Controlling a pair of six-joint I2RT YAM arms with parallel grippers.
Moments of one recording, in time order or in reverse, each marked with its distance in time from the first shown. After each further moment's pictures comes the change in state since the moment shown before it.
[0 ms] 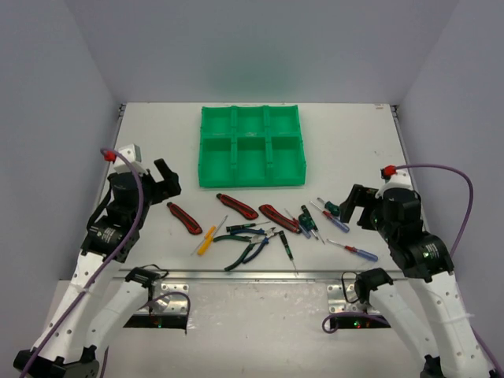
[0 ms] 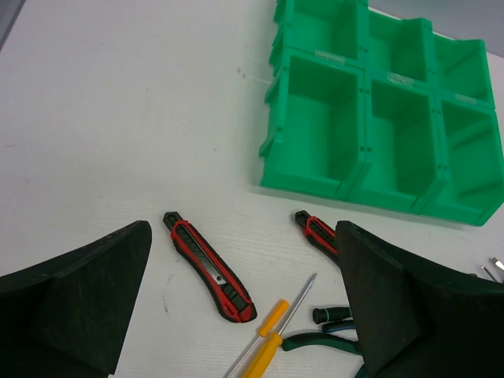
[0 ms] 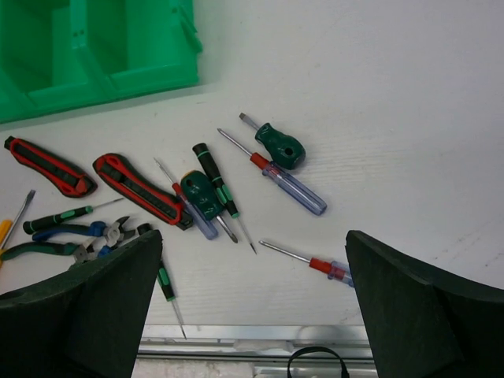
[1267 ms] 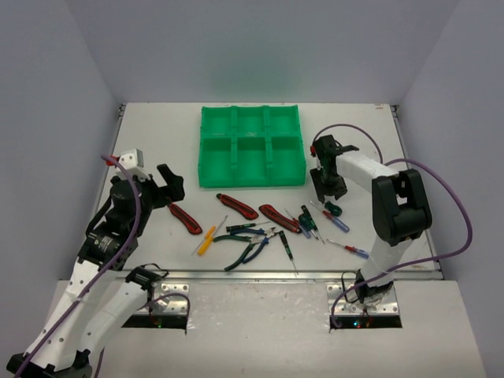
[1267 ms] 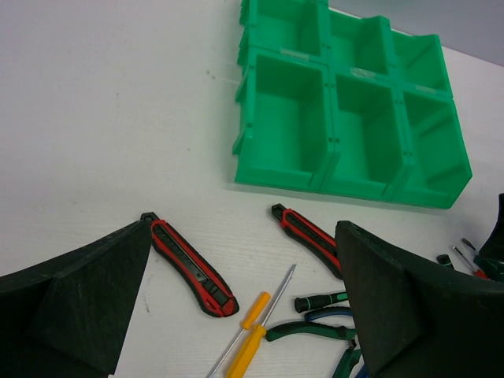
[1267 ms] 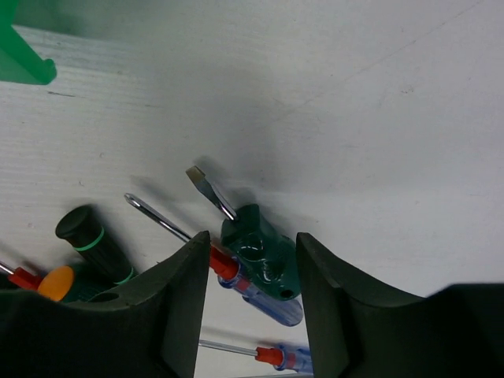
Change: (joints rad) left arm -0.080 -0.044 -0.014 0.000 -0.008 -0.014; right arm -0.017 1.264 0.350 0.146 -0.006 -0.327
